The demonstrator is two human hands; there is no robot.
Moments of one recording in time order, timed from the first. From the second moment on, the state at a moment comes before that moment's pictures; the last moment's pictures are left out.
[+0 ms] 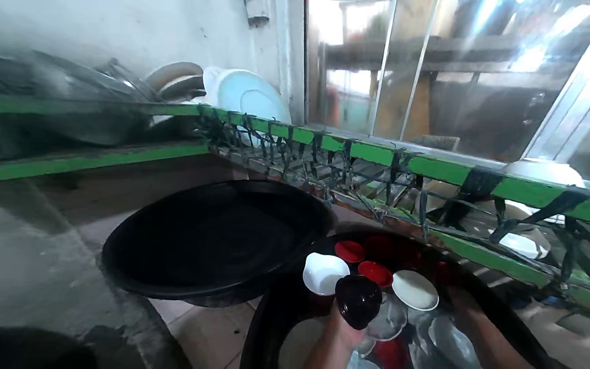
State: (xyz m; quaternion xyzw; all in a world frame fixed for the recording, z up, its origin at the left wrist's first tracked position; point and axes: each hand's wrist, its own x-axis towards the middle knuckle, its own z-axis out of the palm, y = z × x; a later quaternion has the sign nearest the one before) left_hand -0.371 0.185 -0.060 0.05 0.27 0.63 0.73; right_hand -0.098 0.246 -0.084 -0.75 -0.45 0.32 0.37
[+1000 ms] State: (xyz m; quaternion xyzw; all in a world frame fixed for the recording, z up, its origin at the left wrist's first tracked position) left_hand -0.400 0.195 -0.059 0.01 0.18 0.73 0.66; right_hand -0.256 0.283 -0.066 -0.73 -0.57 0.36 0.15
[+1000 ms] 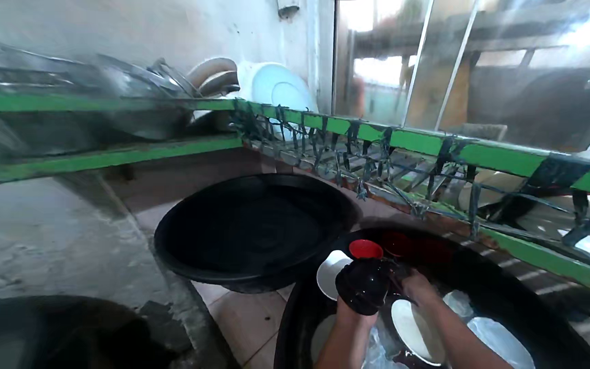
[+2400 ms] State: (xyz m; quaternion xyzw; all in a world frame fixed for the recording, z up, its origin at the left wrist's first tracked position) left_hand -0.398 0.189 -0.057 0.11 0.15 0.71 0.68; right_hand -0.289 0.190 0.005 -0.43 -0.83 0.10 0.33
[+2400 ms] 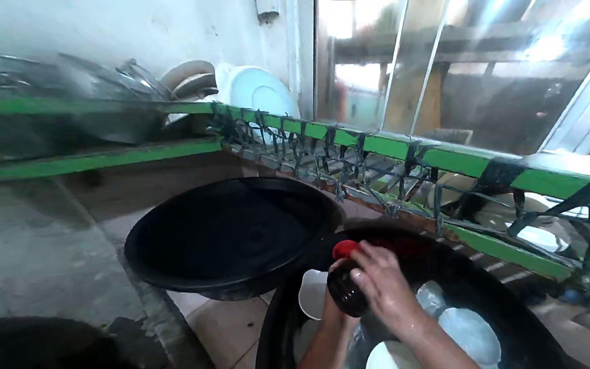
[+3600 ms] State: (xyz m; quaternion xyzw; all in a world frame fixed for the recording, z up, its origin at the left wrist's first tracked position) left_hand -0.400 0.200 -0.076 0.05 0.18 0.66 0.73; right_hand -0.155 0.238 -0.001 -0.50 -0.35 0.55 0.57
